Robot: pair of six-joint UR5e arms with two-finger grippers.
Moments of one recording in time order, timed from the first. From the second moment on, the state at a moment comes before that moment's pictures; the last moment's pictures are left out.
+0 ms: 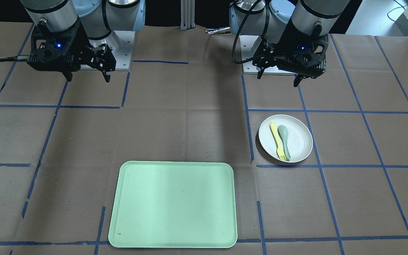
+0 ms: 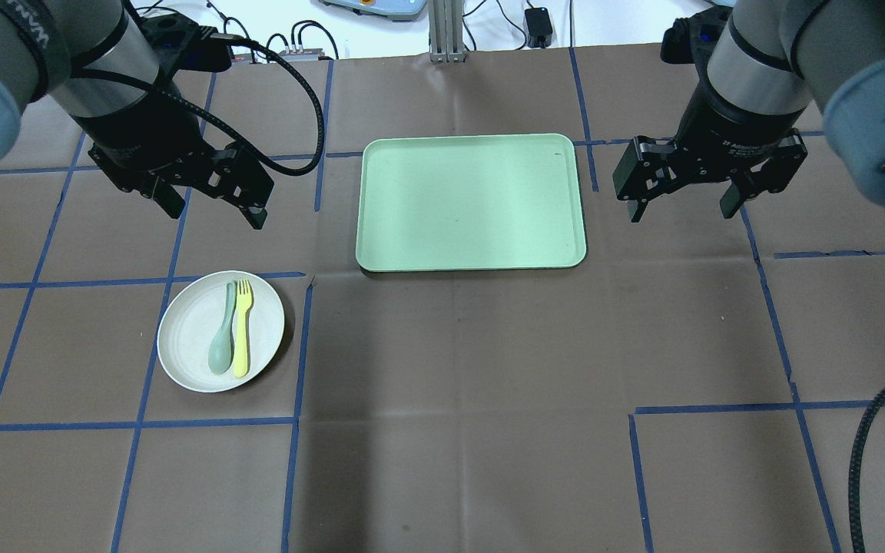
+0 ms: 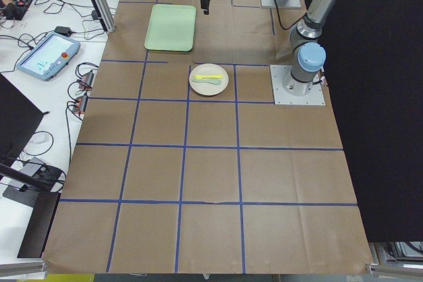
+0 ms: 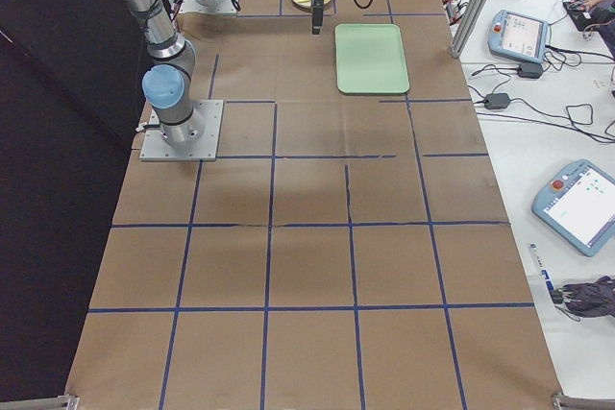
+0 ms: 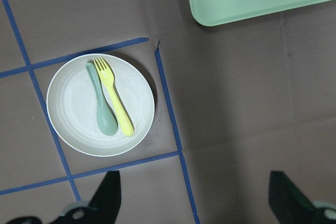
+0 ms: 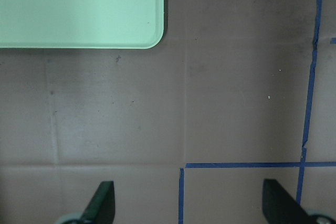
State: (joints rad) left arm -1.58 -1.53 -1.57 -1.67 1.53 0.21; right arm 1.59 -1.64 1.65 -1.55 -1.57 0.02
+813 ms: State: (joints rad) left arm -1.57 -1.53 -1.58 -1.67 1.54 0.21; right arm 1.59 -1.64 1.65 -1.55 -1.57 0.00
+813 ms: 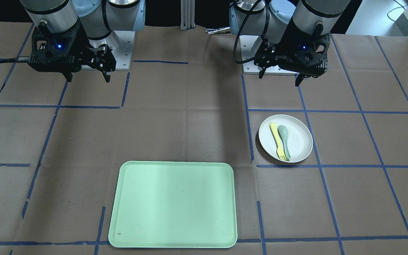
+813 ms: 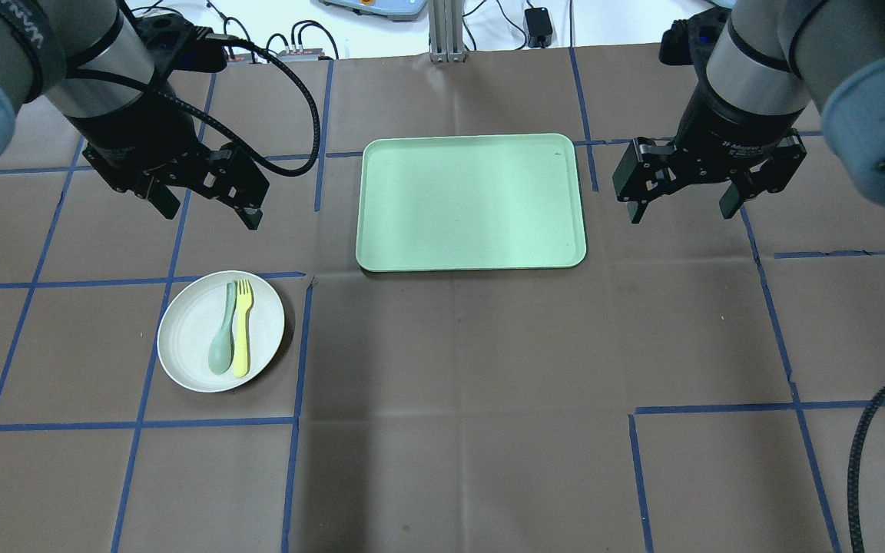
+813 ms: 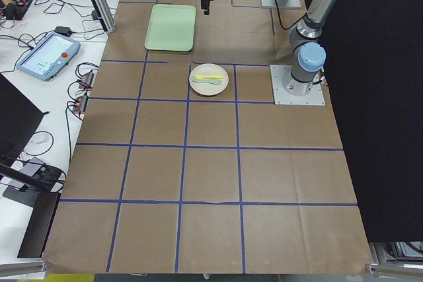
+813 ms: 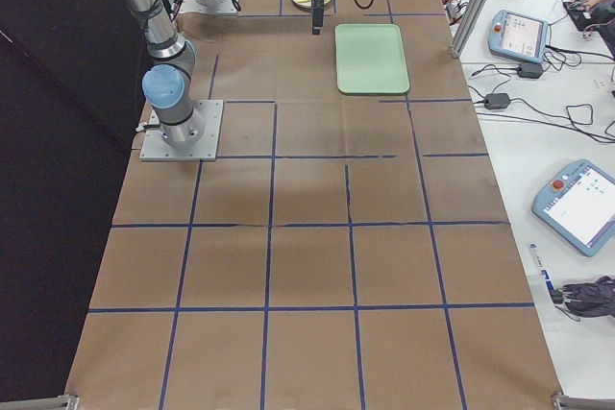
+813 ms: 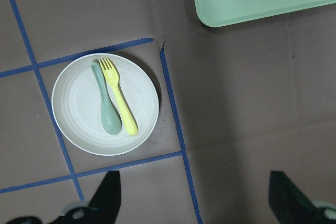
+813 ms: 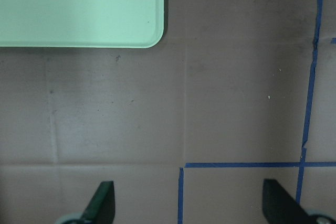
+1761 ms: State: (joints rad) left arm -1.57 -1.53 -1.58 -1.66 1.54 0.21; right arm 1.58 -1.64 1.65 -1.55 -1.58 -0.08
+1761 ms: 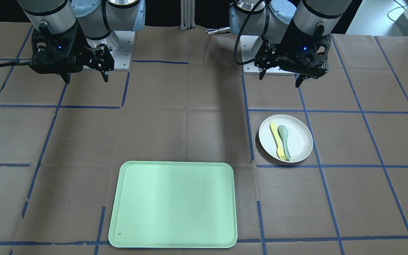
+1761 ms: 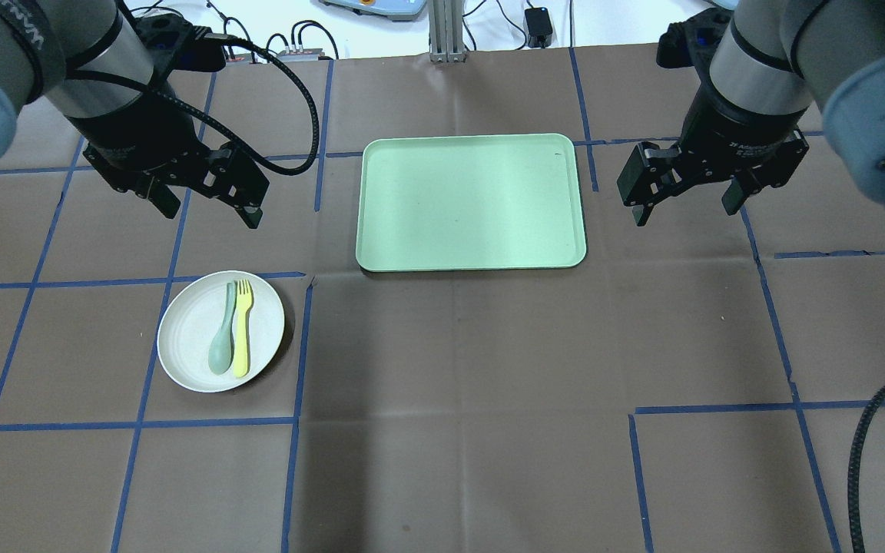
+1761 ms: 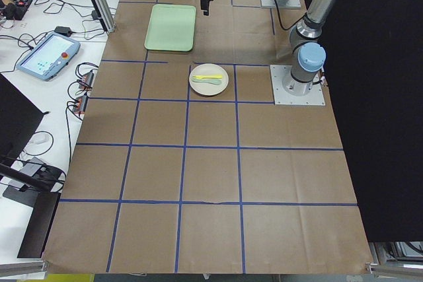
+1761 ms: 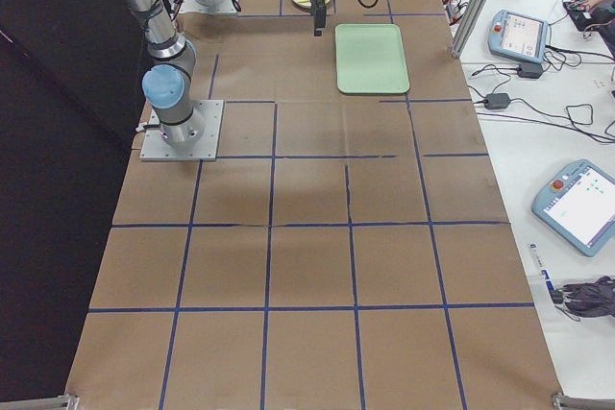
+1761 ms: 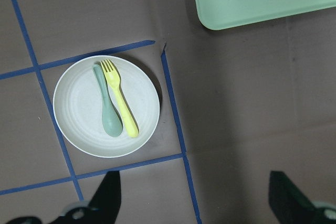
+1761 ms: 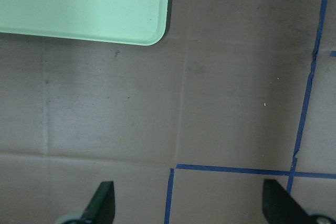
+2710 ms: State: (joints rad) left arm -1.41 -1.55 -1.74 -1.51 1.52 0.27; right arm 1.58 -1.64 1.65 -1.55 -1.58 -0.09
